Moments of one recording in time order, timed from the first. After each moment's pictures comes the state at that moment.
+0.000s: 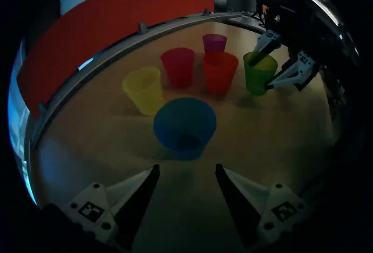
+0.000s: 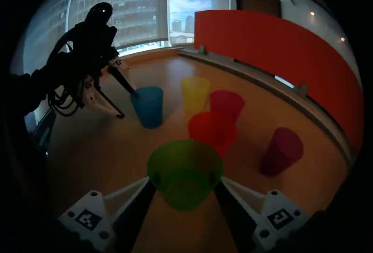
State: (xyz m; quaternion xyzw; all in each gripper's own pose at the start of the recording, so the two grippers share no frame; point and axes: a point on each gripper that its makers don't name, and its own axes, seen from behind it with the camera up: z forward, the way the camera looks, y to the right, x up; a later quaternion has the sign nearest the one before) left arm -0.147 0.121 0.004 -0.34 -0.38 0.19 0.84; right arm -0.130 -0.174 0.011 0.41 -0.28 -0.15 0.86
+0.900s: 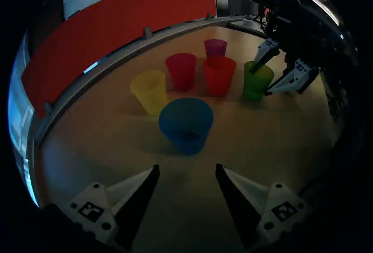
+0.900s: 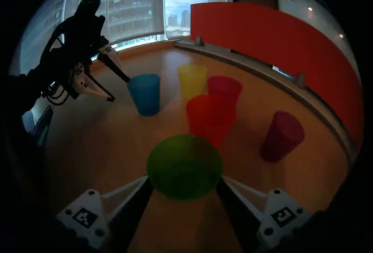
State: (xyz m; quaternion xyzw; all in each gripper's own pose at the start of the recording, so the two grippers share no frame) left arm -0.133 0.110 -0.004 -0.33 -0.36 0.19 0.85; right arm -0.146 -0.158 0.000 0.39 -0.30 -0.16 0.86
